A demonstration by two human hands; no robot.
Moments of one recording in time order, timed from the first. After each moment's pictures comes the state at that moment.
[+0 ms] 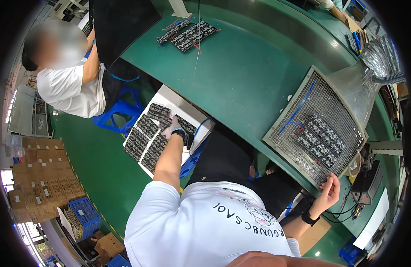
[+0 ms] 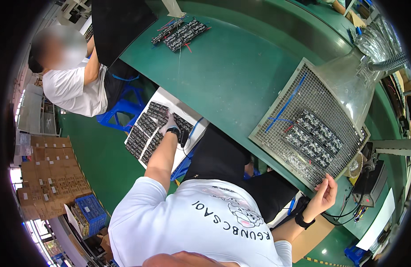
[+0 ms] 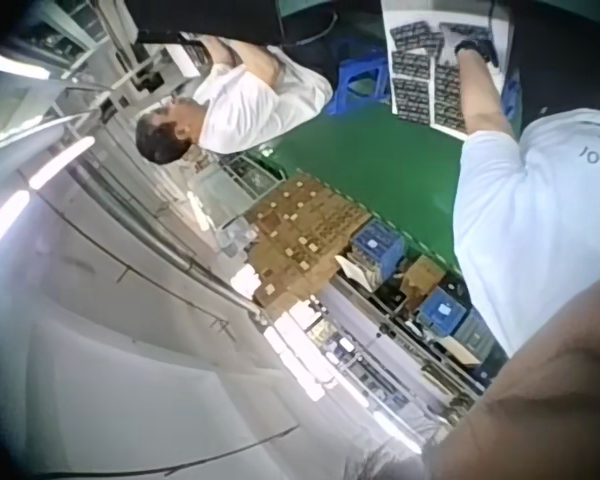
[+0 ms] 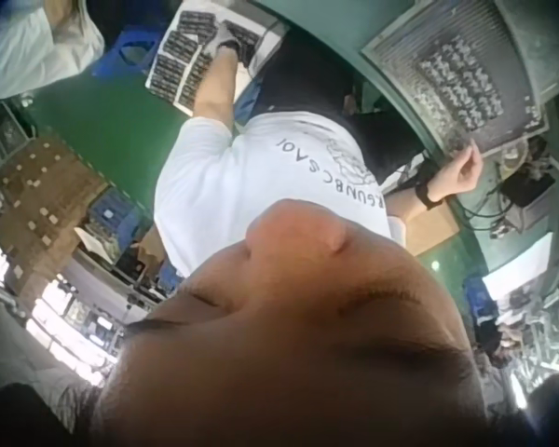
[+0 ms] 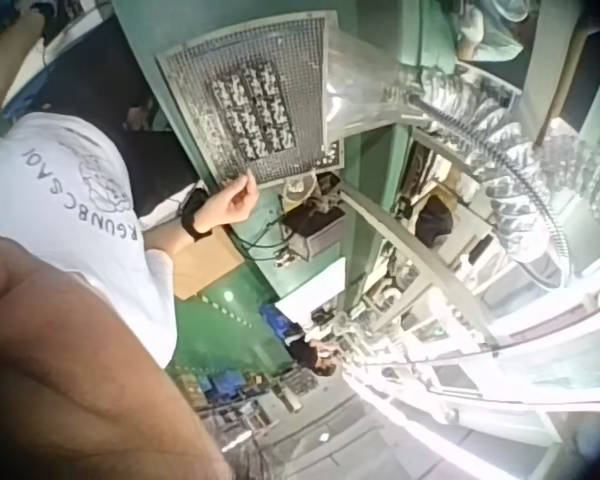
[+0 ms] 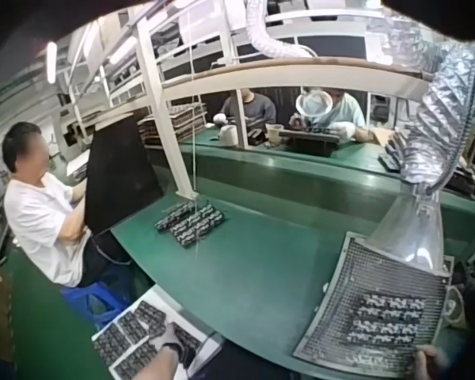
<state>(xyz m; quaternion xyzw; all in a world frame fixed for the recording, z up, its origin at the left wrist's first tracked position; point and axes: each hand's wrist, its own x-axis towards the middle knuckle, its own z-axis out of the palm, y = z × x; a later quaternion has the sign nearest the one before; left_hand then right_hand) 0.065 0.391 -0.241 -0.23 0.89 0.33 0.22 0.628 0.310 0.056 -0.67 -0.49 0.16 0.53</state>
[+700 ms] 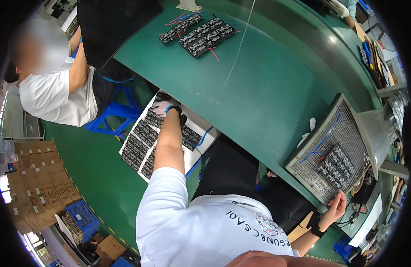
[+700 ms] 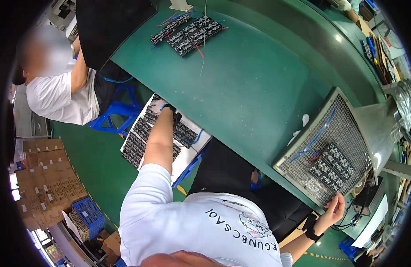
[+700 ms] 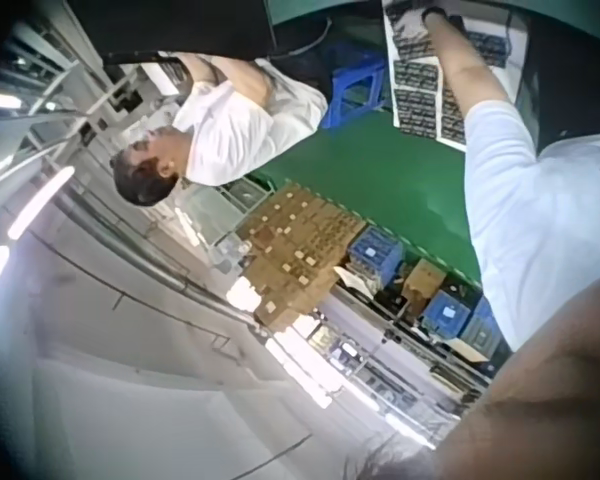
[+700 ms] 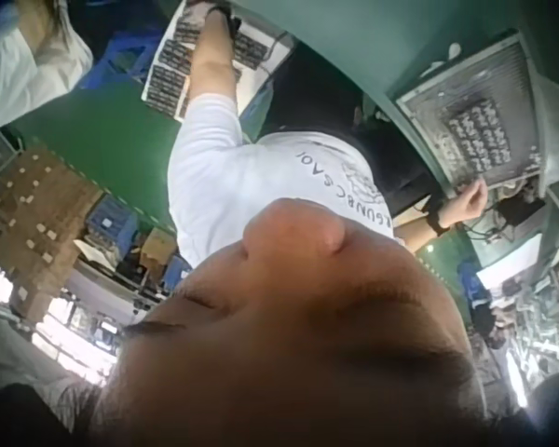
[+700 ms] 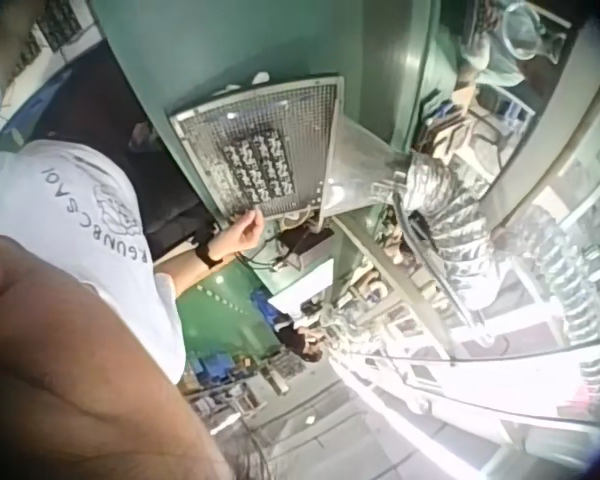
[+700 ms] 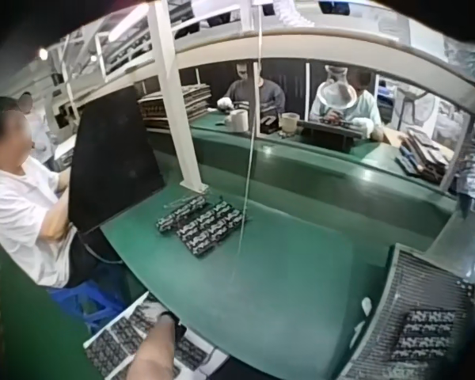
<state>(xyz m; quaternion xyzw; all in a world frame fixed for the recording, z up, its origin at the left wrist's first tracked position) -0.105 0.488 -0.250 -0.07 0.97 0.19 0.11 0.633 0.322 0.060 -0.70 -0.49 0.18 0.49</state>
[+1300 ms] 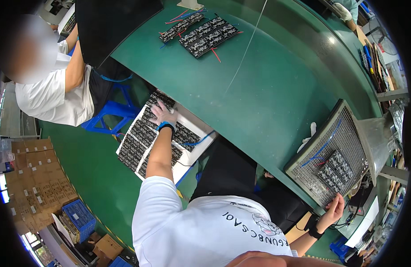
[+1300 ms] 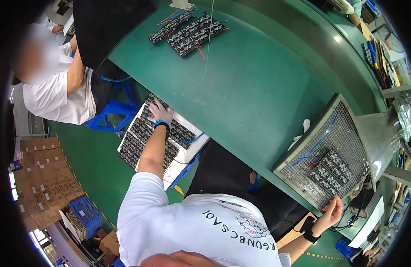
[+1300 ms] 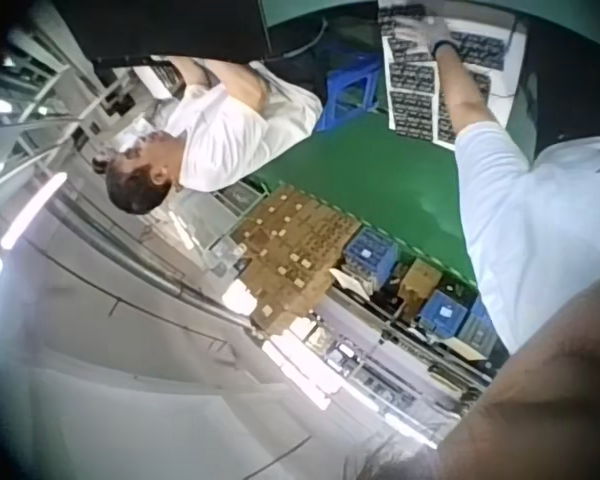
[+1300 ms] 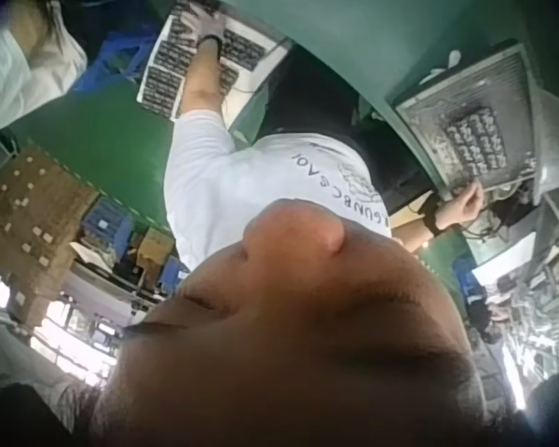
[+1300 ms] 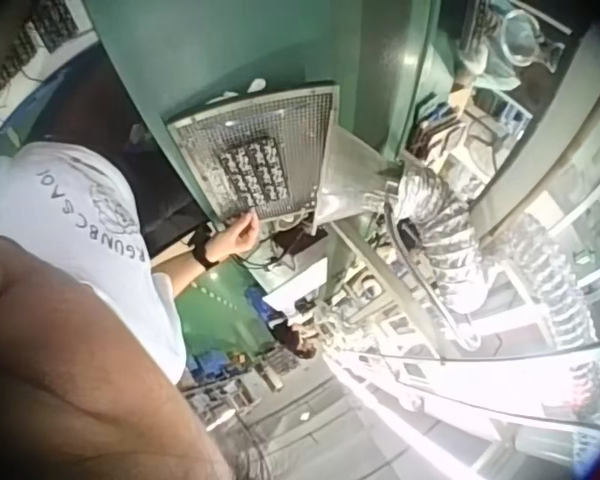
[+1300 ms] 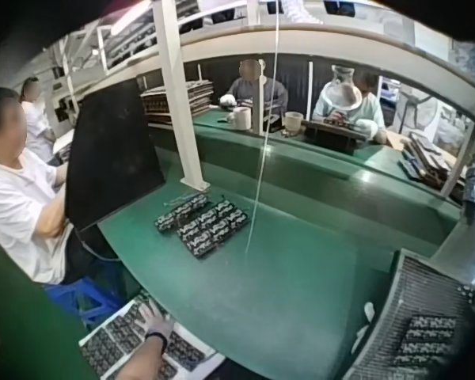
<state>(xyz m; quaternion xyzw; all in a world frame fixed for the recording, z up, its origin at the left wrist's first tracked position) -0.051 0.432 -0.195 0.31 0.94 -0.07 0.16 0.628 0.321 0.064 -0.72 -0.48 0.17 0.48</state>
